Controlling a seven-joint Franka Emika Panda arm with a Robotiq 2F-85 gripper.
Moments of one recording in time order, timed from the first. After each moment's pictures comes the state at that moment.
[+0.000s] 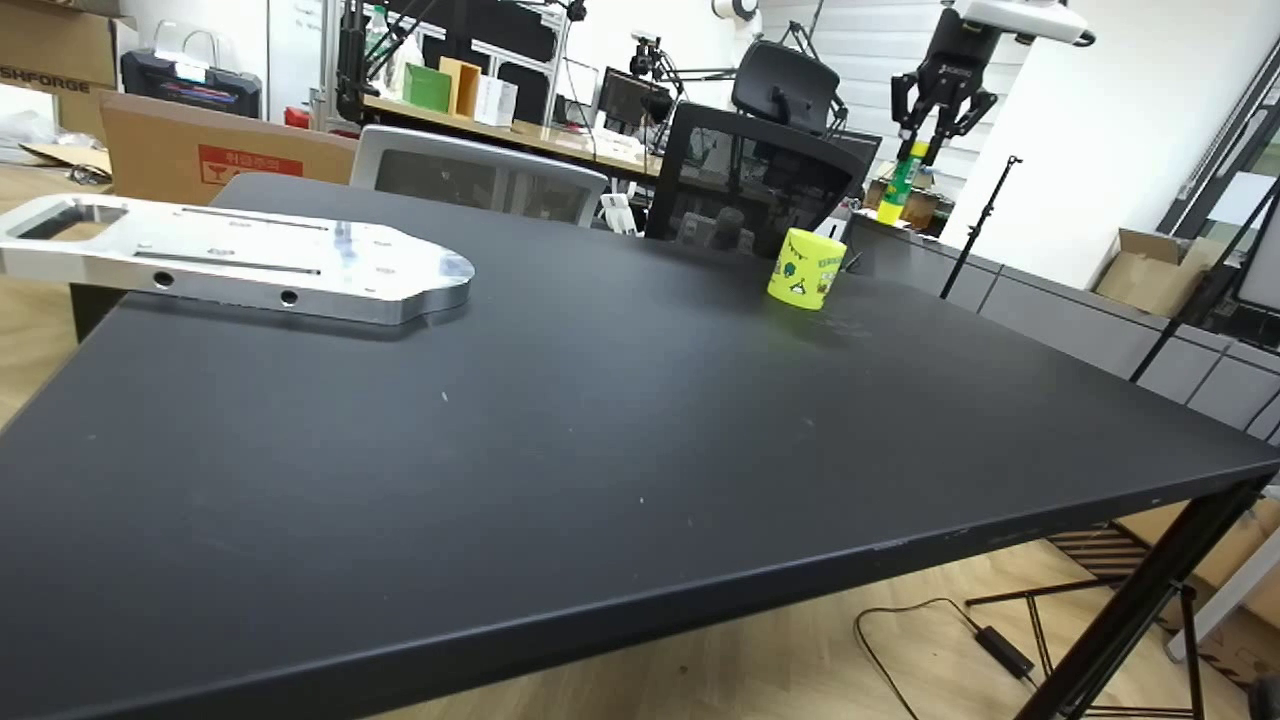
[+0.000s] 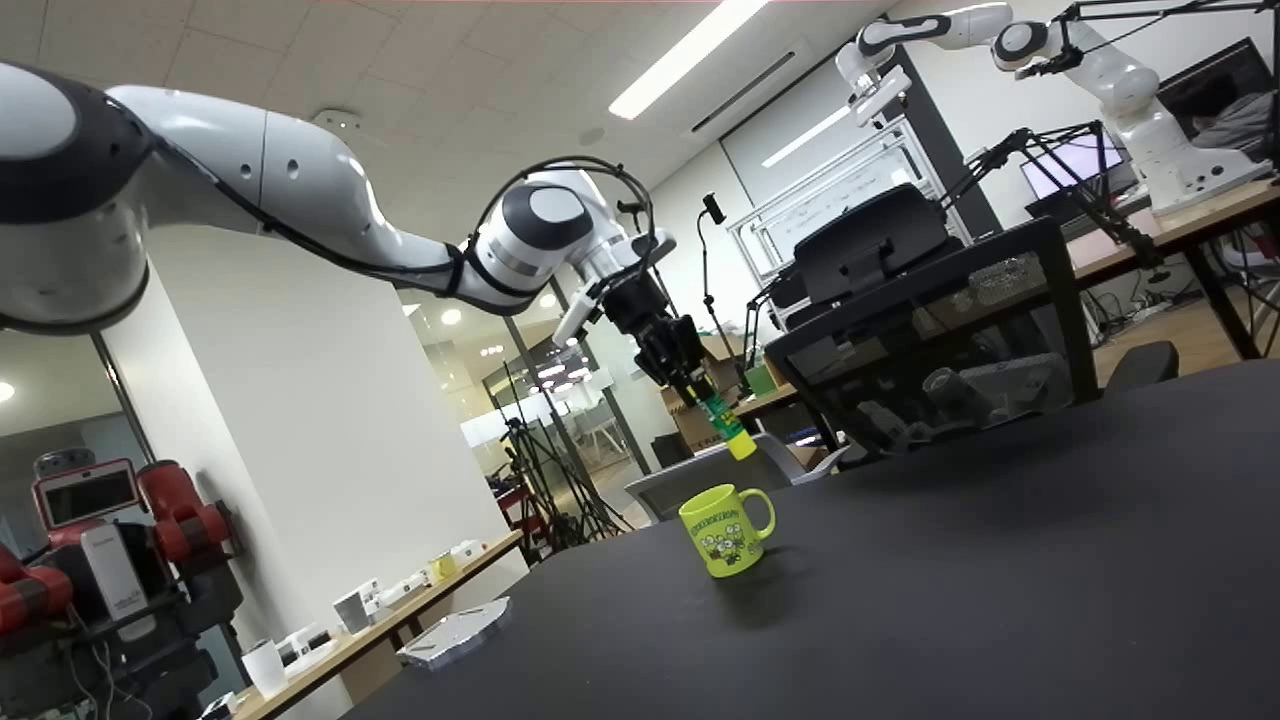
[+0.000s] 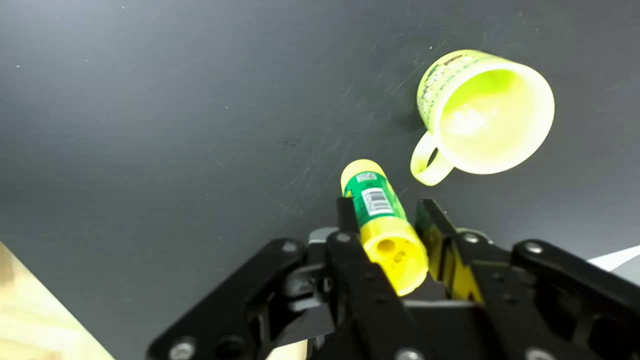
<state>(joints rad) -0.05 0.67 -0.14 -1.30 -0.02 2.06 0.30</state>
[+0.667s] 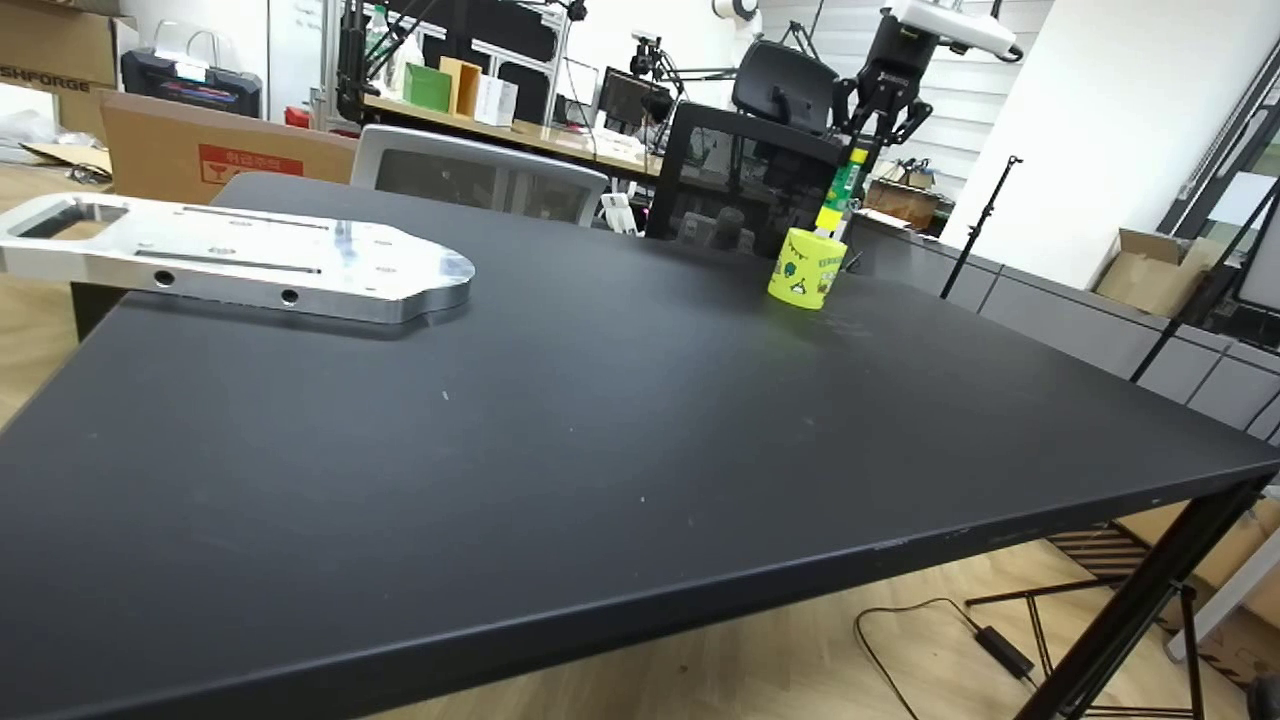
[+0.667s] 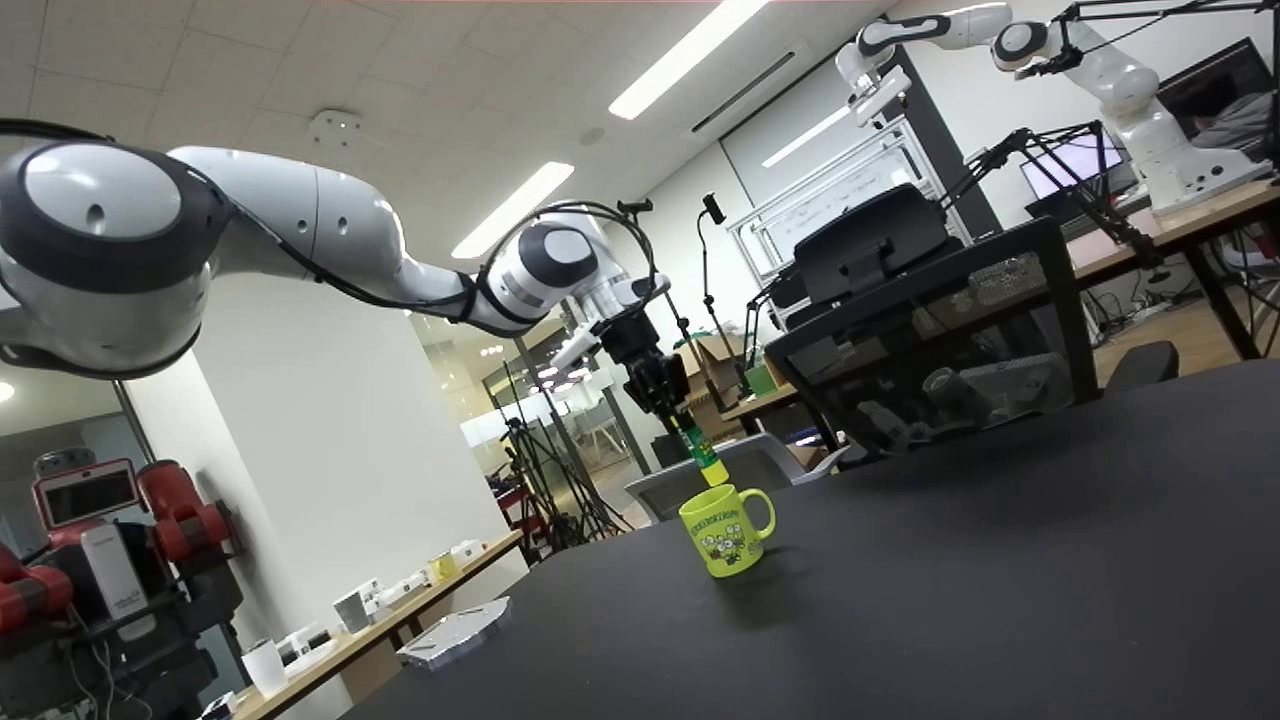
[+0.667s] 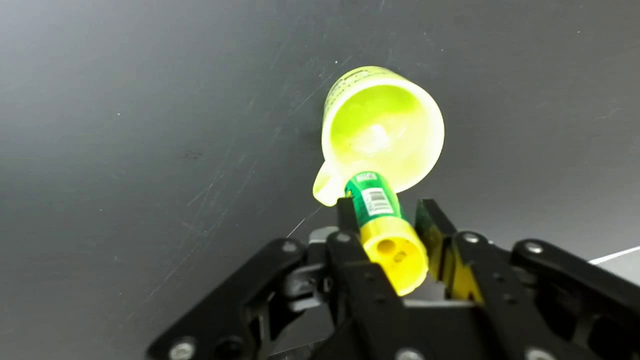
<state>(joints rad) -0.03 0.82 -0.08 -1.09 0.04 1.98 0.29</state>
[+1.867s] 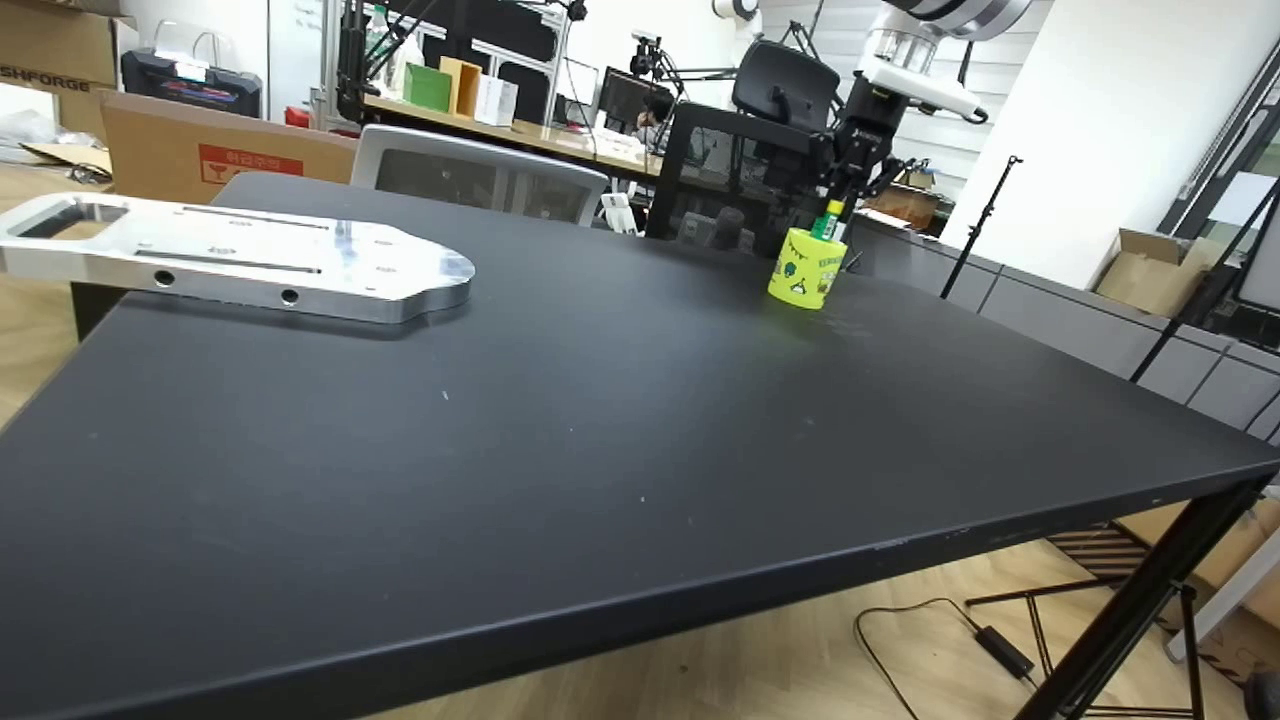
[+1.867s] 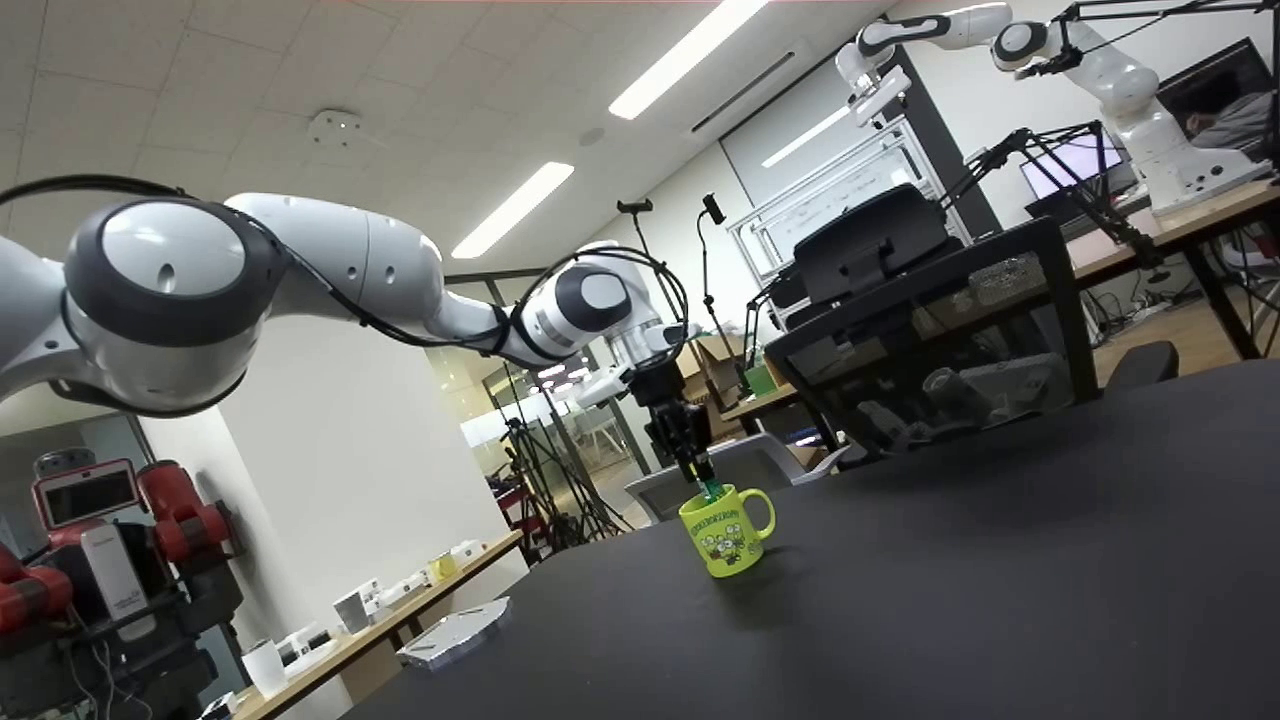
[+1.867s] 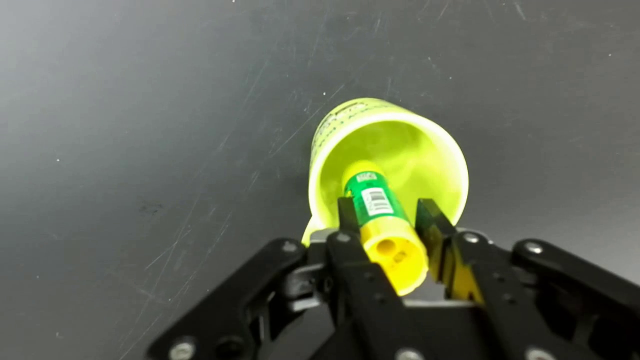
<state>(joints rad) -0.05 0.97 -0.06 -0.99 0.08 1.96 0.28</state>
